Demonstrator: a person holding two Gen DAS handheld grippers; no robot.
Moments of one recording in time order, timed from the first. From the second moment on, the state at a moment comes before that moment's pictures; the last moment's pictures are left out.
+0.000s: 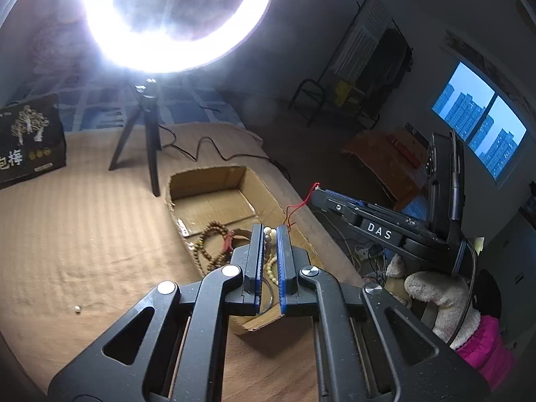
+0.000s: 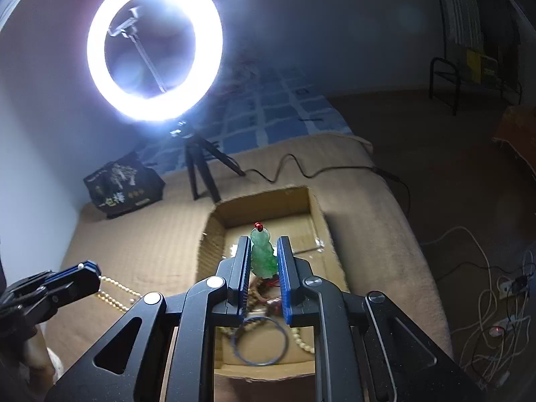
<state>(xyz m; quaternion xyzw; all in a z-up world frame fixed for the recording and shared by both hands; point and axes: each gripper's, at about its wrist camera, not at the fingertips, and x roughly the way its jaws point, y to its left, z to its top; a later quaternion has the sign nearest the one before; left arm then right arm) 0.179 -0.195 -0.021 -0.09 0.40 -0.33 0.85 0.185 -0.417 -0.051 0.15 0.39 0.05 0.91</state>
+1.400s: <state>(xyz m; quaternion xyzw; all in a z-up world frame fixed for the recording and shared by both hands) 0.185 -0.224 -0.085 -0.04 0.46 -0.31 0.83 0.187 -0.423 -0.085 0.14 0.44 0.02 0.89</state>
